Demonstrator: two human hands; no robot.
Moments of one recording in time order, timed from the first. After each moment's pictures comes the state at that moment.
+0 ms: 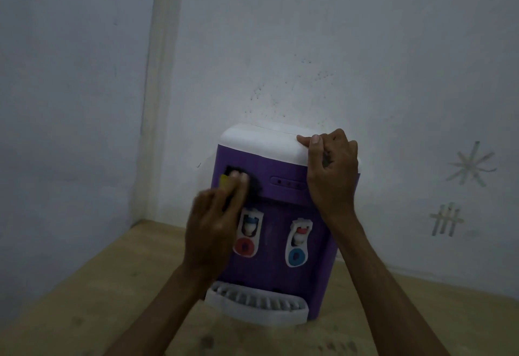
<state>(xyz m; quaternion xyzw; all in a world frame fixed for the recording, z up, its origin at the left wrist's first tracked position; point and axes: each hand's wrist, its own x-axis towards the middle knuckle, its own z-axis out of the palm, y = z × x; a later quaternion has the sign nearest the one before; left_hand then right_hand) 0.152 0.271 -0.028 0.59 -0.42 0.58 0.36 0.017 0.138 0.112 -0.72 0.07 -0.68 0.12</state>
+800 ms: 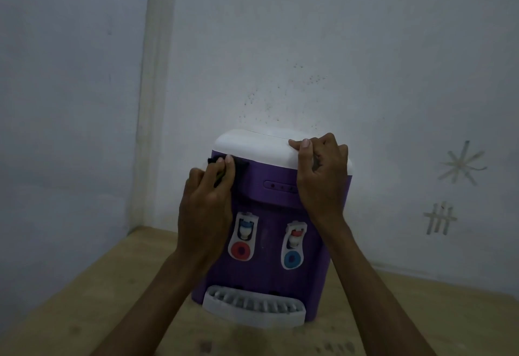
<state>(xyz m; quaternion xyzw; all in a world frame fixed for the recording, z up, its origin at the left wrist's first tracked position) 0.138 0.285 0.023 0.63 -0.39 0.52 0.42 0.021 0.142 0.111 -0.71 0.08 -0.69 0.13</state>
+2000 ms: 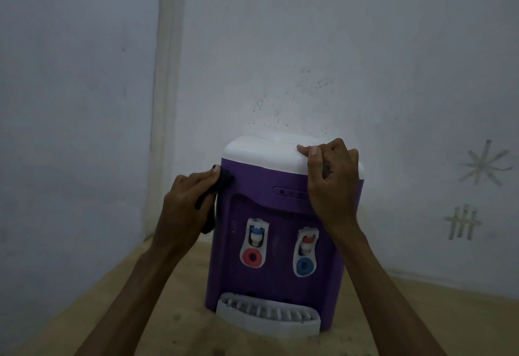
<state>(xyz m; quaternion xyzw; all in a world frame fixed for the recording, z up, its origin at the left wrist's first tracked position) 0.190 0.325 0.024 0.61 -0.47 0.44 0.46 0.020 0.137 0.110 -0.72 0.06 -0.69 0.12</state>
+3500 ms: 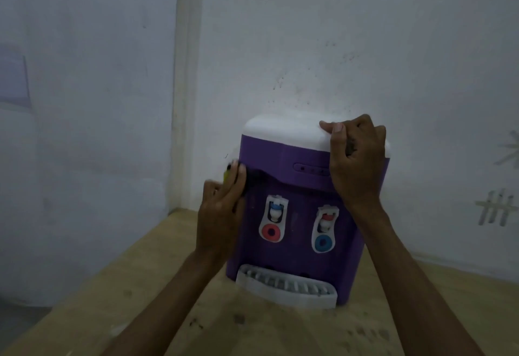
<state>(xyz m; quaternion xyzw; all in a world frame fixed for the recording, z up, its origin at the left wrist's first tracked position) 0.161 0.300 -0.030 0.66 -0.41 0.44 0.44 0.020 0.136 0.105 -0.71 0.06 -0.69 0.10</state>
